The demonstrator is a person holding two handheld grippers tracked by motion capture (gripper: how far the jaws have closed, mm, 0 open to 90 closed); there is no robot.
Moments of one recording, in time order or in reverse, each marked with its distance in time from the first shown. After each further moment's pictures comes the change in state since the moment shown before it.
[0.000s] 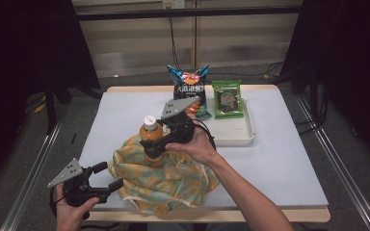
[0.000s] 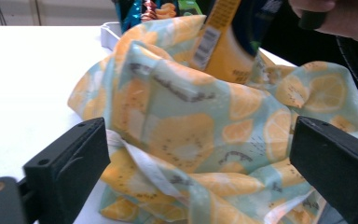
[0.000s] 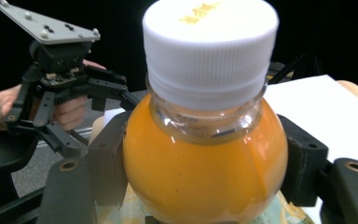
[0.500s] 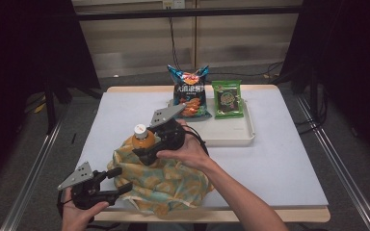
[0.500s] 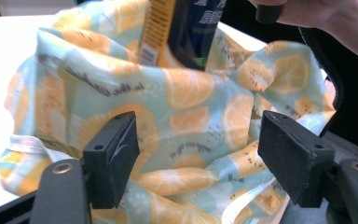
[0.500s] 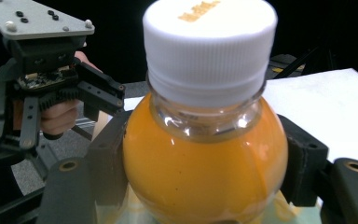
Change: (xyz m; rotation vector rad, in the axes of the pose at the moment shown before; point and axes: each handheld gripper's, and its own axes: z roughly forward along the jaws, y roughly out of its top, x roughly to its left) left arm -0.020 0.002 0.010 0.046 -0.101 0.048; right arm 0.011 -0.005 0.025 0.046 0.024 -0.027
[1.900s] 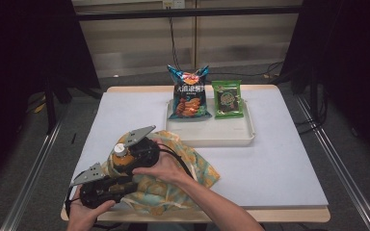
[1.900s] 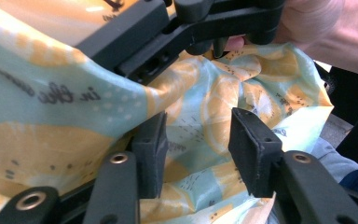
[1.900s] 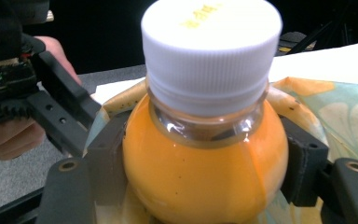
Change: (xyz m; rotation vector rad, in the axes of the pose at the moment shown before) left arm 0.001 -0.009 0.019 0.134 -0.045 -0.001; right arm 0.020 -0.029 0.089 0.071 -0.014 0.024
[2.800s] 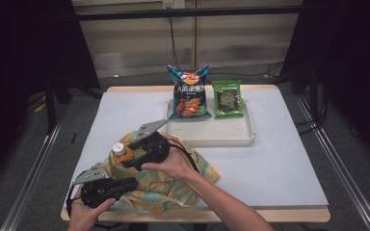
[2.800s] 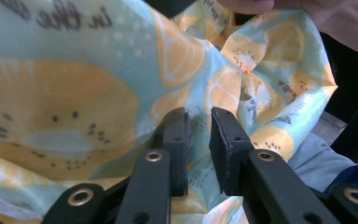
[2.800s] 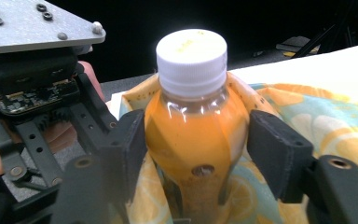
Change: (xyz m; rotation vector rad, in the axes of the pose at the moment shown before) left arm 0.003 0.000 0.003 0.012 -0.020 -0.007; right arm -0.005 0.005 -0.034 -0.033 0.028 0.041
